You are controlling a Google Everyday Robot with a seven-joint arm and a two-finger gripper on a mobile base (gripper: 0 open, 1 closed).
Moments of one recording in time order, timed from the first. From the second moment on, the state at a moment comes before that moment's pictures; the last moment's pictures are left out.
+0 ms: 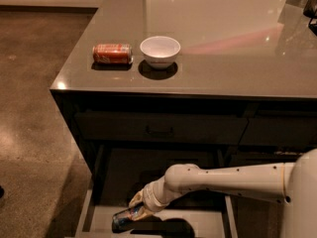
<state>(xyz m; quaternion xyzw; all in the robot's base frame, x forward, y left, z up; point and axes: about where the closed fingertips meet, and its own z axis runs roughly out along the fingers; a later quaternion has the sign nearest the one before) 0.430 0.070 0.416 -0.76 0.54 0.23 0.27</state>
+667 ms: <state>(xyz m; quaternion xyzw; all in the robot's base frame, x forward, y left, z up) 0.429 0.082 0.404 -0.77 0.53 0.22 0.26</state>
